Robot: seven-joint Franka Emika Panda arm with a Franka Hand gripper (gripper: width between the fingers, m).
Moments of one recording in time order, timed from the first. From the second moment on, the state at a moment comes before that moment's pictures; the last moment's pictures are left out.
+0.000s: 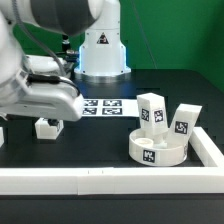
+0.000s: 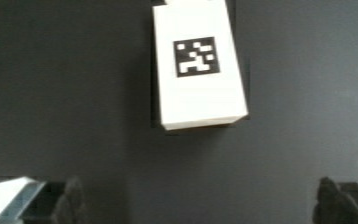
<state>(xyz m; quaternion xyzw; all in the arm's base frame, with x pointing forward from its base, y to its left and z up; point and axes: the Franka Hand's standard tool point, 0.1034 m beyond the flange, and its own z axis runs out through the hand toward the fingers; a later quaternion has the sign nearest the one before) 0.534 -0.141 0.048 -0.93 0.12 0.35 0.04</state>
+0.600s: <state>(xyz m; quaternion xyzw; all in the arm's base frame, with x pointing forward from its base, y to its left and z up) 0.519 -0.134 0.042 -0.93 0.11 0.34 0.05</state>
